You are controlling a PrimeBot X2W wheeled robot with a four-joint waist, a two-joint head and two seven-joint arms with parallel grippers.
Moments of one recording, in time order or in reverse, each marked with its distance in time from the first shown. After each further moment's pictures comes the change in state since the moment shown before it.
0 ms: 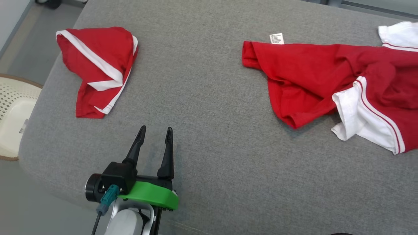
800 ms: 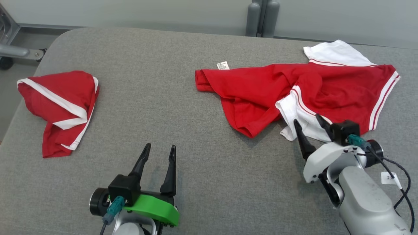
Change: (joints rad) left arm 0.044 0.000 0.004 0.060 0.021 -0.042 0.000; right arm 0.454 0.480 0.176 -0.531 -0.087 0.000 0.000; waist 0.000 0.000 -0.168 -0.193
